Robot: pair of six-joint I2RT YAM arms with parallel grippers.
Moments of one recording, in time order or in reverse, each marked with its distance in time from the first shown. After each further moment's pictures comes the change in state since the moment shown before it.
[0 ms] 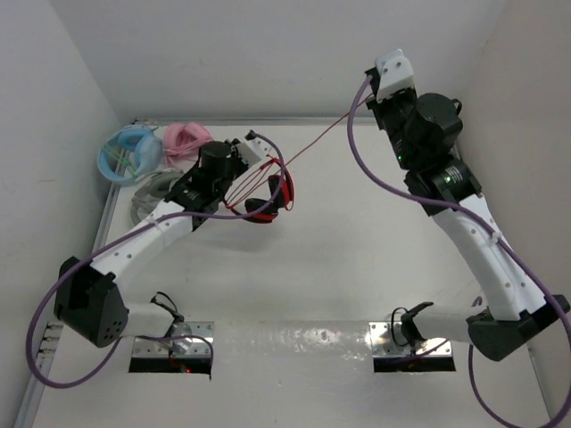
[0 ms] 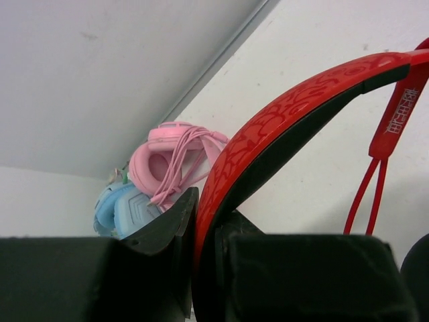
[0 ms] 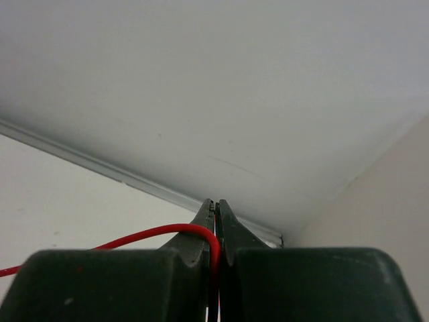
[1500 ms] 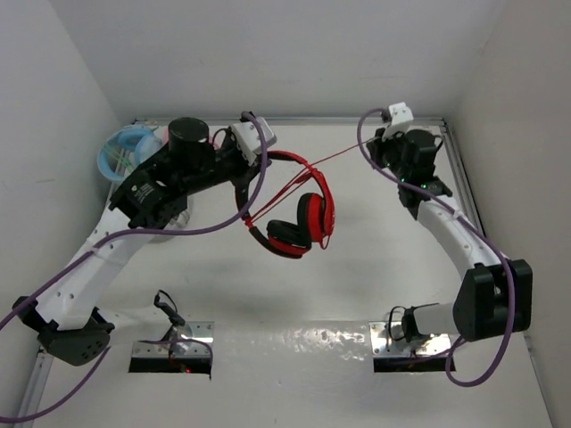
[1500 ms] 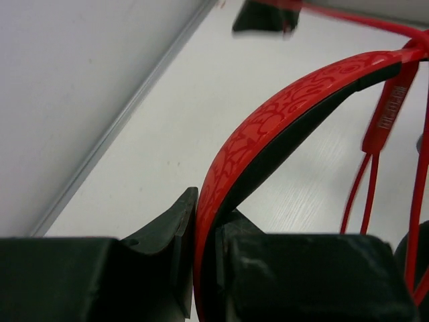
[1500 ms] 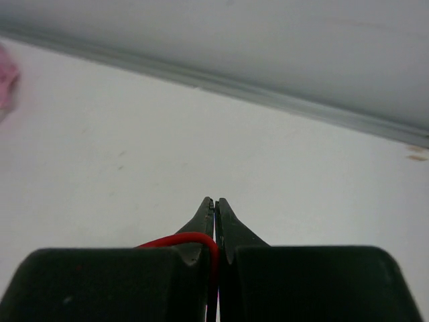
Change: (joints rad) left arm -0.180 -0.151 0.460 -0.581 0.487 -0.285; right arm -0.382 0.115 -0.484 0.284 -0.462 0.417
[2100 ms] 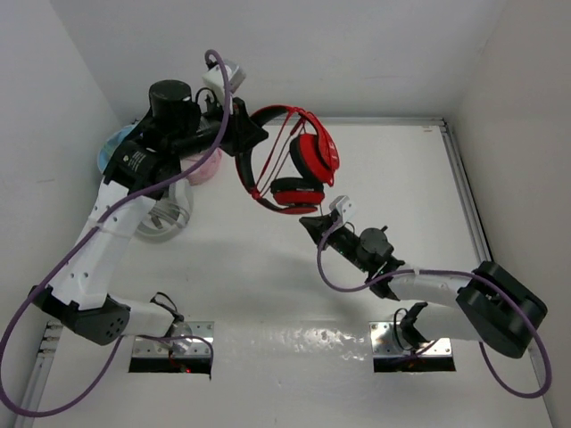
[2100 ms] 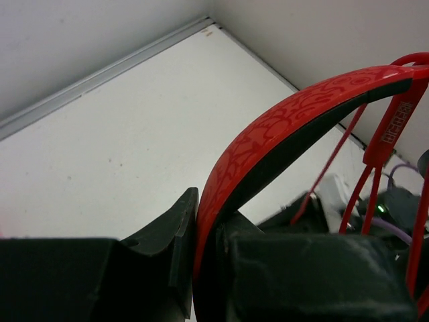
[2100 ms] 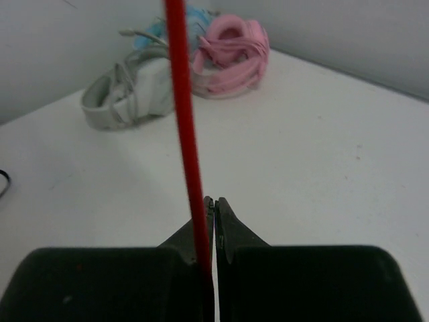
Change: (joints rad) left arm 0.160 0.132 0.261 -0.032 0.173 -0.465; right arm 0.601 -0.108 -0.742 0.872 0.060 0.167
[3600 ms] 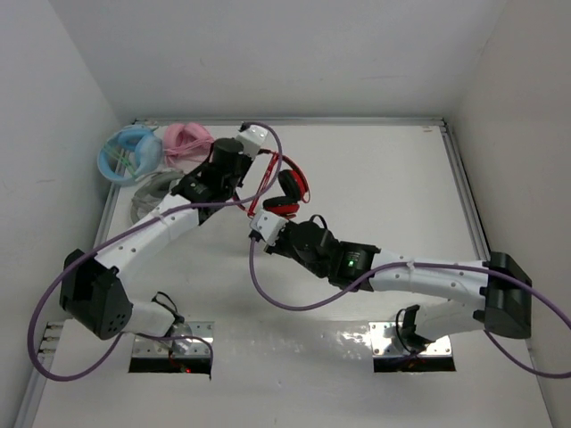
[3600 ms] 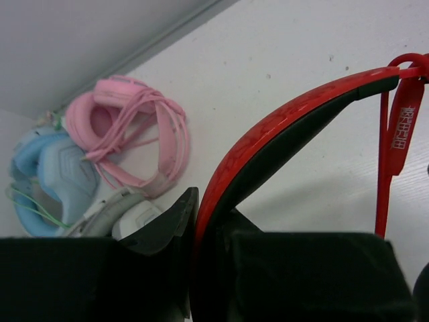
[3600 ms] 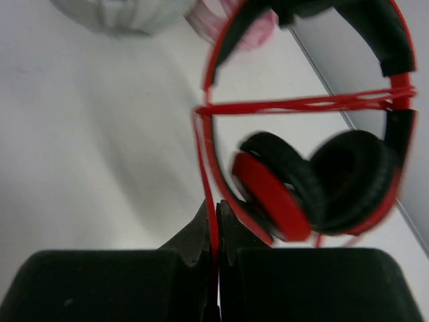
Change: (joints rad) left arm -0.005 0.058 -0.612 0.418 -0.762 0.344; right arm 0.465 0.060 0.586 -0.873 0.458 -0.455
